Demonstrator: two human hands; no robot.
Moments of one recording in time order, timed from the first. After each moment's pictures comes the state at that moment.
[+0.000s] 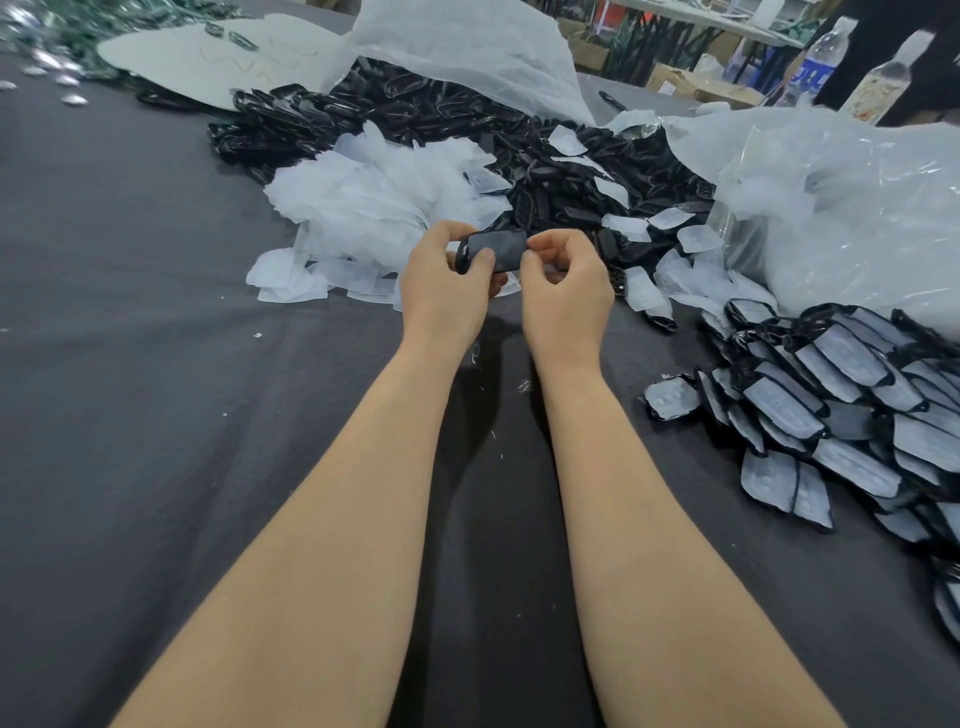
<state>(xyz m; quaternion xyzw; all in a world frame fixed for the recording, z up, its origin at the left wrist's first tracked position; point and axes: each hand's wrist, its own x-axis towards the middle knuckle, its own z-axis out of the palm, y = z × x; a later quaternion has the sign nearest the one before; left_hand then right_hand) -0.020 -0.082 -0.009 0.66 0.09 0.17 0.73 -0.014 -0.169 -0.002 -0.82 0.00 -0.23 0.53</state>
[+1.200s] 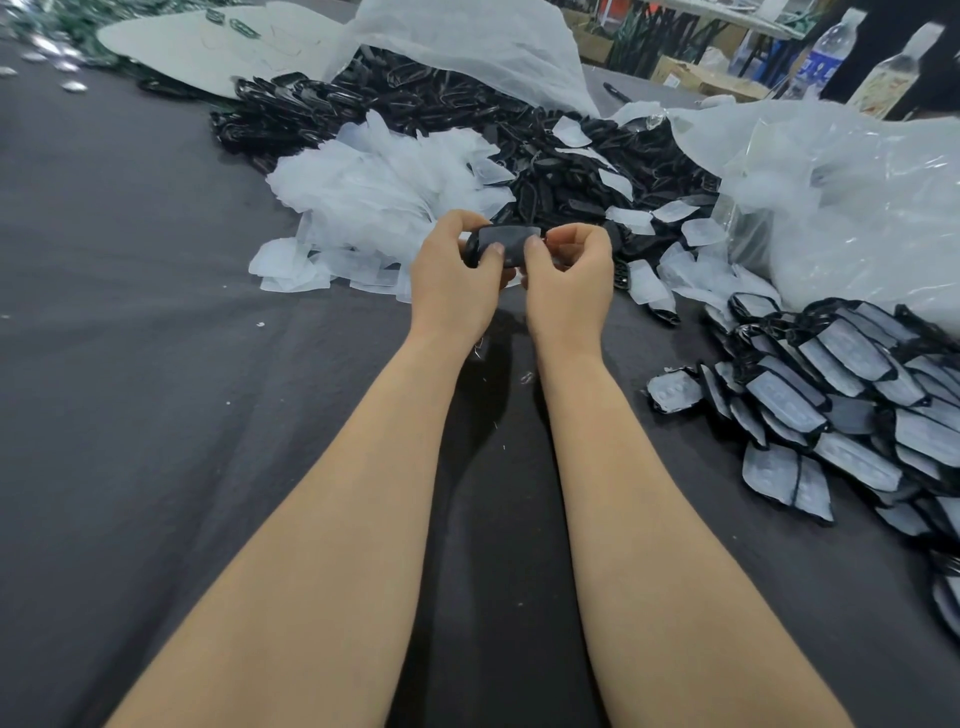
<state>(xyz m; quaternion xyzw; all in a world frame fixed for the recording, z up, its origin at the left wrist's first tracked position) -0.024 -0.085 -0.005 0.71 0.06 0.17 0.68 -0.012 -0.166 -0.003 -0.75 0.03 -0.22 0.62</state>
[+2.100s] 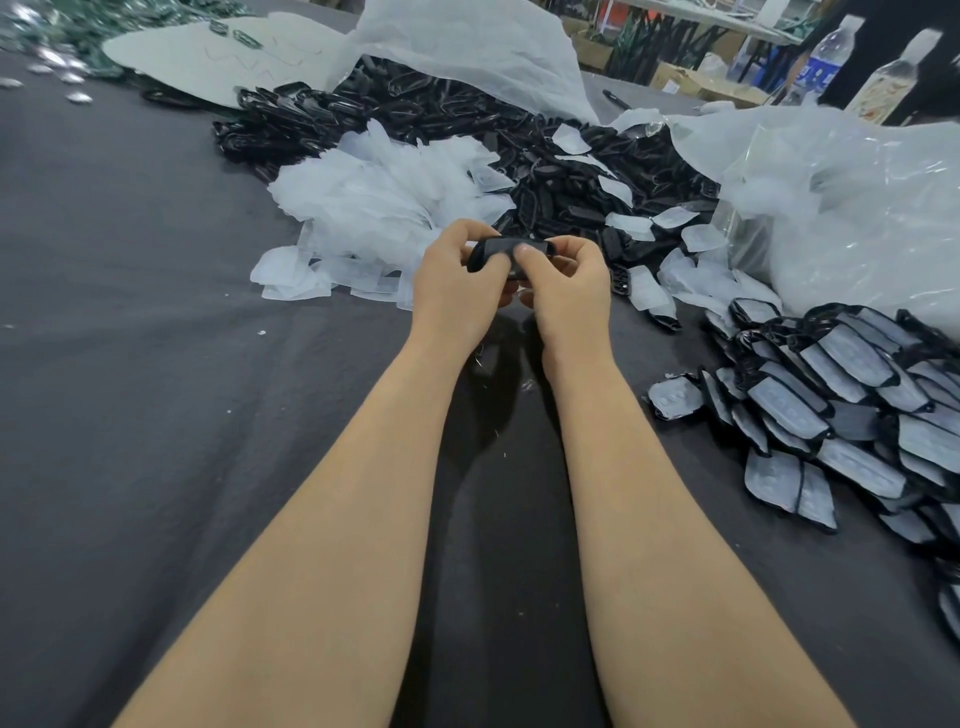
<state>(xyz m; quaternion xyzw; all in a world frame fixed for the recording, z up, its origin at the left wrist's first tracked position) -0.025 -0.083 -0.005 0.69 0.04 0.15 0.71 -0.012 -0.169 0.001 -0.71 0.04 -0.12 0.70</state>
